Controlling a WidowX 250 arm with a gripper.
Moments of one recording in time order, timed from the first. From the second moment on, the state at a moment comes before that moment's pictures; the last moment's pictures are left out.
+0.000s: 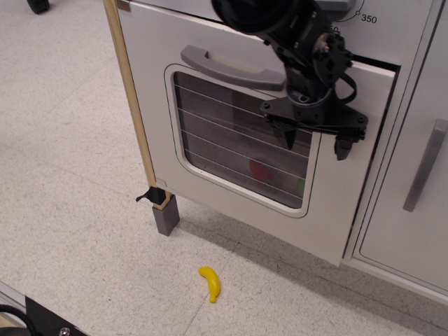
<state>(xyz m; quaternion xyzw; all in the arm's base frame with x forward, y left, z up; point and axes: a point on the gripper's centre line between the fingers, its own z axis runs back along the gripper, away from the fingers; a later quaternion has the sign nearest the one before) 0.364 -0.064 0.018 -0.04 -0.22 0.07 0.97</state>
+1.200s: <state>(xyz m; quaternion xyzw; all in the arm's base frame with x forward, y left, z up) 0.366 -0.067 0.009 -0.04 -0.23 0.07 0.97</state>
